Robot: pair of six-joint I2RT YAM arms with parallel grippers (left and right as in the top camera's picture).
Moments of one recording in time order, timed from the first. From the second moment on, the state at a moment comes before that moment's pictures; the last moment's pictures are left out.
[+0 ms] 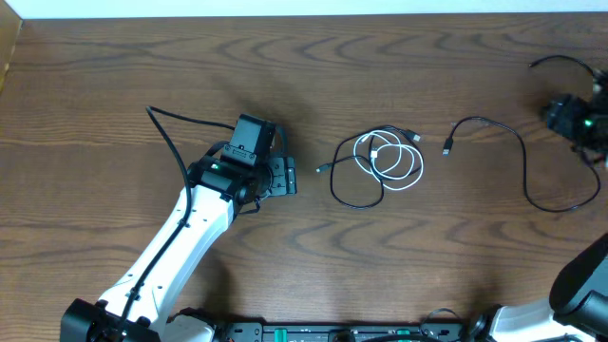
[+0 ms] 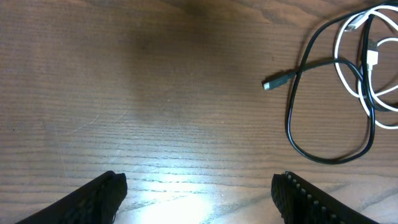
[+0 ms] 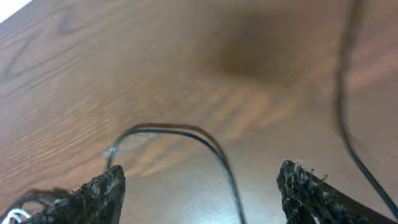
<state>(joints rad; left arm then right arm) -0.38 1.40 0.98 -0.73 0.04 -0.44 -0.48 1.70 1.29 -0.55 -0.30 0.04</state>
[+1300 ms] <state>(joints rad) -0.38 1.40 0.98 -0.73 0.04 -0.44 -0.63 1.69 1.28 -0.45 0.07 0.16</state>
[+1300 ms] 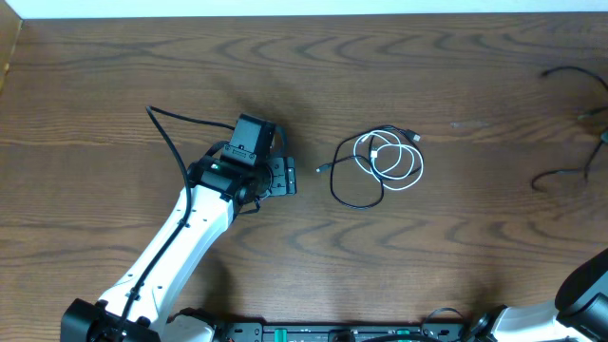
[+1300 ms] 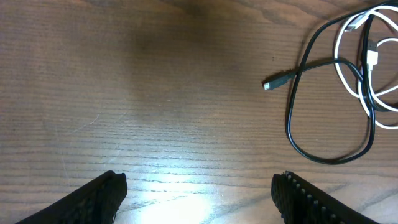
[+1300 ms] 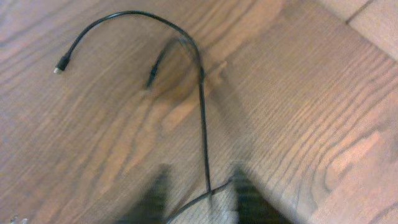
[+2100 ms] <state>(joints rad) -0.38 1.46 0.98 -0.69 0.07 -0.49 0.21 1.69 1.08 -0.56 -0.21 -0.17</state>
